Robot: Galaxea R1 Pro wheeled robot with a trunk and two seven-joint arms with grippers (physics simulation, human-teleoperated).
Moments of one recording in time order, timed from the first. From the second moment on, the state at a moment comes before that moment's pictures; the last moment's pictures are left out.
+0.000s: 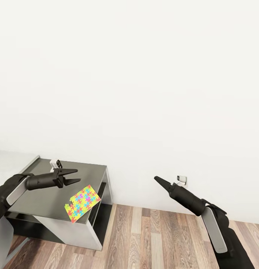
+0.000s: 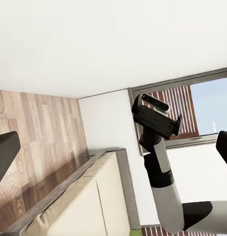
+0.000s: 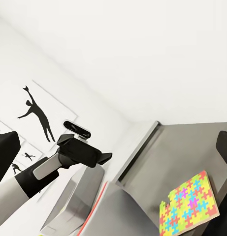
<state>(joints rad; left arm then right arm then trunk) -0.84 0.56 -0.39 -0.73 0.82 1.01 -1.35 -0.34 -0.04 -0.14 -1.40 -0.63 0.63 0.98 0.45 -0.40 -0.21</state>
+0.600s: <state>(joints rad) -0.83 0.55 -0.39 -0.73 0.82 0.99 -1.35 -0.34 -0.02 -0.14 -1.36 -0.63 0.63 0.96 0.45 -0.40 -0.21</state>
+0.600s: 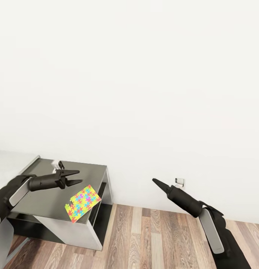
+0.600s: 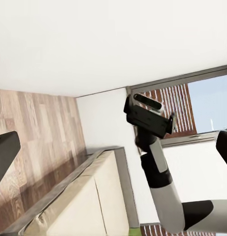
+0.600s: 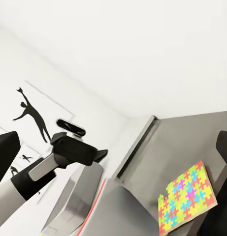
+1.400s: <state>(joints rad) -0.82 0.52 -0.39 -0.73 0.81 0.98 -1.35 -0.34 0.00 -0.13 -1.31 -0.62 0.64 0.91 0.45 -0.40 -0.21</state>
